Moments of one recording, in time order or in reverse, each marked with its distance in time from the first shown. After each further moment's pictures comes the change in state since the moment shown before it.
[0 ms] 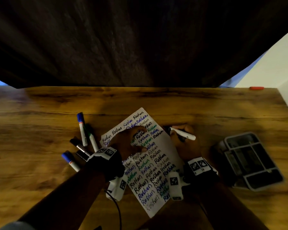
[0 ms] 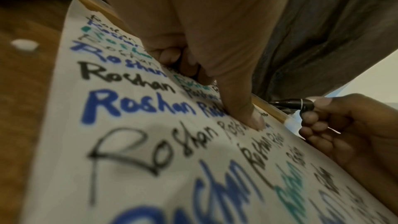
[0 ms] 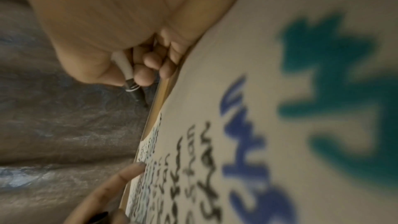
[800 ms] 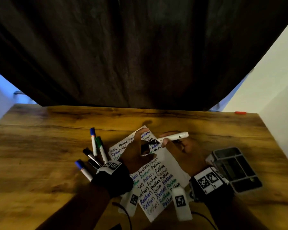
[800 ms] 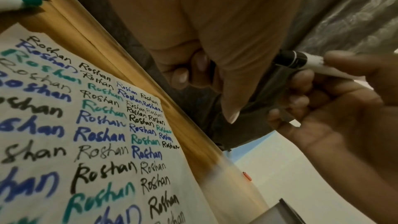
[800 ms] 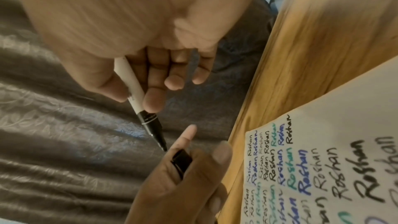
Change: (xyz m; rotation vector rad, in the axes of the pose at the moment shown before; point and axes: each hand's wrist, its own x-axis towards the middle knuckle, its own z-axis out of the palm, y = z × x) left_hand -0.051 0.068 -0.009 -0.280 0.249 0.256; right_hand -0.045 -0.105 -0.049 0.169 -0.241 -0.339
